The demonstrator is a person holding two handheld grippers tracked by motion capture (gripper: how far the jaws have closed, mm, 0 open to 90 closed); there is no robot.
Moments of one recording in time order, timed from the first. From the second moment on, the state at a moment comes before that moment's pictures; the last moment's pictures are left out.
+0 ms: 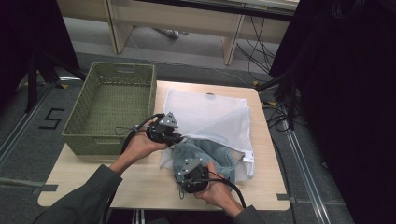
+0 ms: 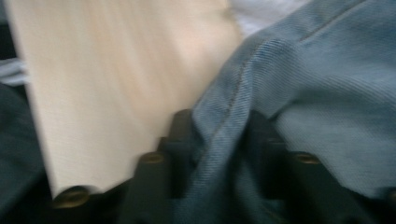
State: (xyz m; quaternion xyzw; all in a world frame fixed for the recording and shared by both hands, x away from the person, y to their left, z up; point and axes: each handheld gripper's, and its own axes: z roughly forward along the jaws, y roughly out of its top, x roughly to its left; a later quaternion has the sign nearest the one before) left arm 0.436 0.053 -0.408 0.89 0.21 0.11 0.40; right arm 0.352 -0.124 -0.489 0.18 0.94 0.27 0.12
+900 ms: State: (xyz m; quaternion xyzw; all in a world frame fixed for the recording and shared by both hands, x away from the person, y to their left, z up) left arm 0.417 0.043 -0.449 0.88 0.27 0.15 0.37; right arm 0.416 -0.174 -0.449 0.31 0.87 0.31 0.21
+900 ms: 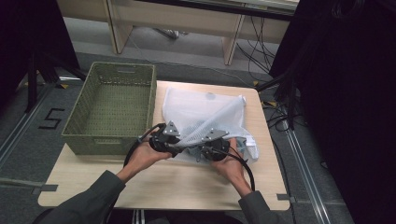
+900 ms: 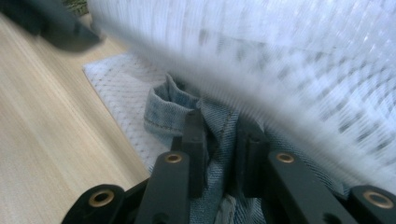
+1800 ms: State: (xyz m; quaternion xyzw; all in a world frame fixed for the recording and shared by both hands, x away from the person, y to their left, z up) left arm 0.430 0.027 -0.504 0.89 0.29 0.10 0.33; right arm 0.416 -0.186 -0.439 0.32 0.87 0.32 0.21
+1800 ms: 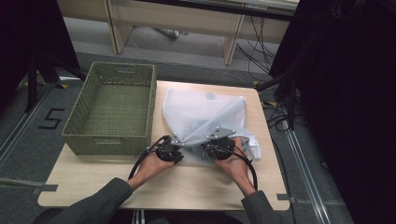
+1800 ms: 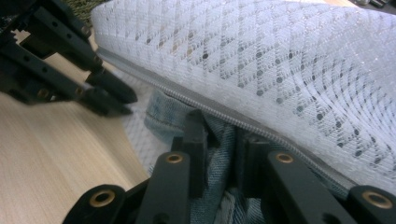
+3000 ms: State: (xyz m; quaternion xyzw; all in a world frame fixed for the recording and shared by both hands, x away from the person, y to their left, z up) left arm 0.381 0.046 -0.499 0.92 0.24 0.06 0.31; right arm 0.444 -0.144 -0.449 0.36 0.84 0.37 0.20
